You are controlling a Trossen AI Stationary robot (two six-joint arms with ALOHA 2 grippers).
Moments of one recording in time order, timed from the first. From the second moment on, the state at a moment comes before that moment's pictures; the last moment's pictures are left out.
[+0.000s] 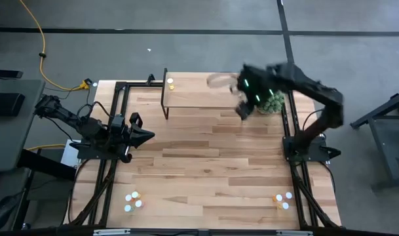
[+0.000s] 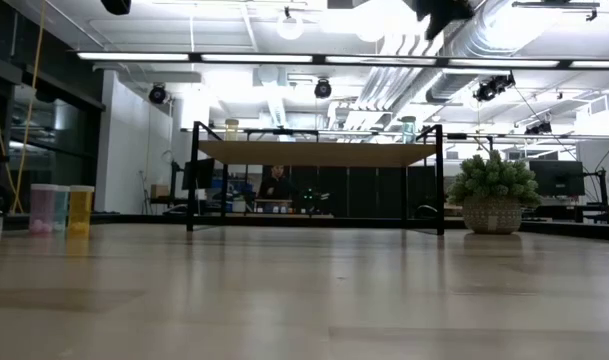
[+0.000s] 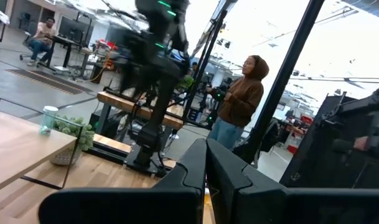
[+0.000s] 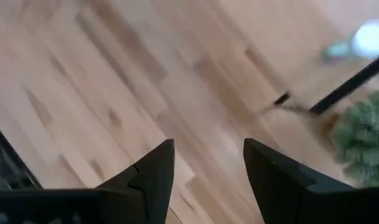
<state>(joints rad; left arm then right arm) -0.37 0.59 0.47 0.34 -0.50 -0.26 -0.21 1.53 1.88 -1.56 -0.01 0.48</state>
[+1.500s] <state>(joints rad) -0.12 0.75 0.94 -1.02 -0.56 -0.75 0.55 1.05 0.82 -0.04 0.46 0.63</state>
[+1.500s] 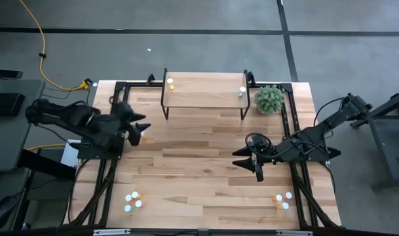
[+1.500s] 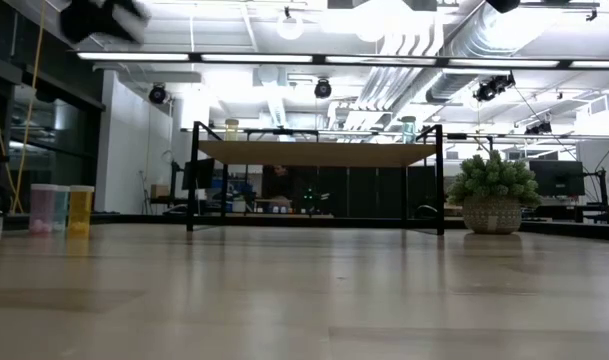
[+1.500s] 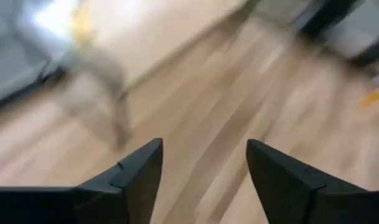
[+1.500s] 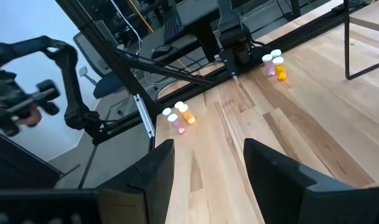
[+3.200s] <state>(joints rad) 0.46 1.24 0.75 -1.26 -0.19 -1.10 0.55 1.05 0.82 -0.06 0.46 0.62</state>
